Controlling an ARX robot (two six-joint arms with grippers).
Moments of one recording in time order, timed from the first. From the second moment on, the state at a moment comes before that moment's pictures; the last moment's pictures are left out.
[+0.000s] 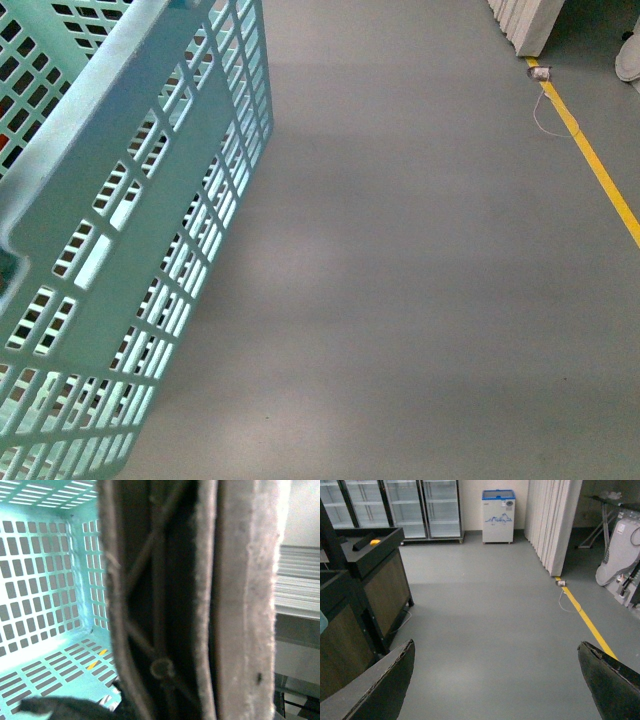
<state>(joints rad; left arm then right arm) -0.06 1.04 0.69 0.02 0.10 -1.51 0.00 0.00 0.02 0.00 0.00 0.00</state>
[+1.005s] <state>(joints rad) -0.06 1.04 0.69 0.02 0.10 -1.51 0.00 0.00 0.02 0.00 0.00 0.00</state>
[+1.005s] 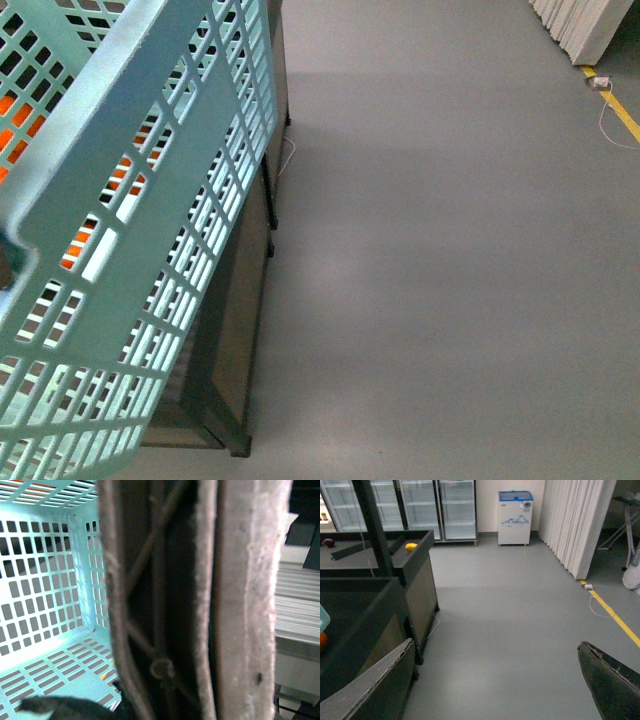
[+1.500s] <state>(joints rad) -0.06 1.04 0.69 0.02 0.10 -1.51 0.00 0.00 0.02 0.00 0.00 0.00</state>
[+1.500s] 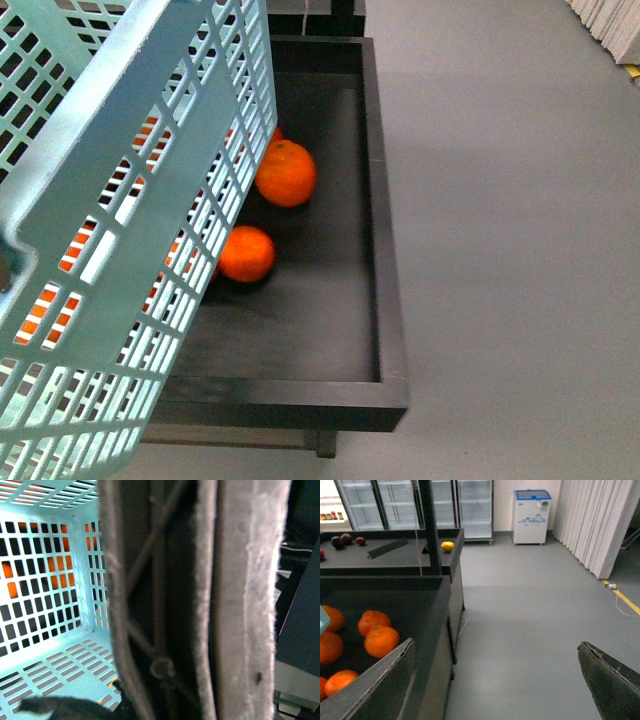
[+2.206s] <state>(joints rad) -0.06 1.04 0.69 0.02 0.10 -1.51 0.00 0.00 0.02 0.00 0.00 0.00</state>
